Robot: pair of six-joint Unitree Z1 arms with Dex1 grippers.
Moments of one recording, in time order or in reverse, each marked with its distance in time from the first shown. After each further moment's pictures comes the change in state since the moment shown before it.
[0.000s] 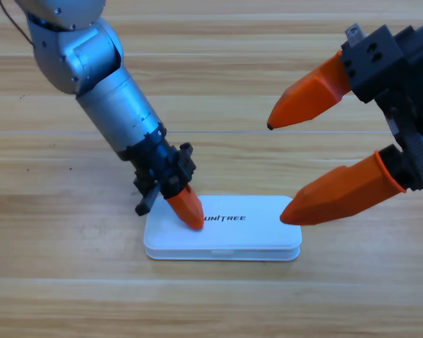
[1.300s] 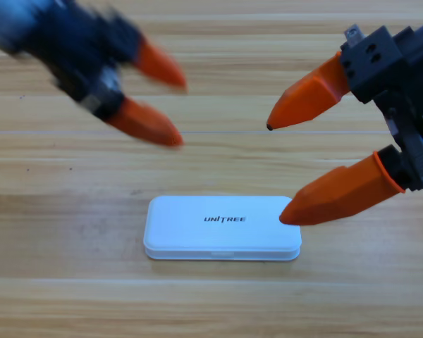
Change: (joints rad) arm 0 -0.132 -0.636 0.124 -0.096 0.151 -0.295; arm 1 0.000 0.002 0.000 0.000 0.000 0.000
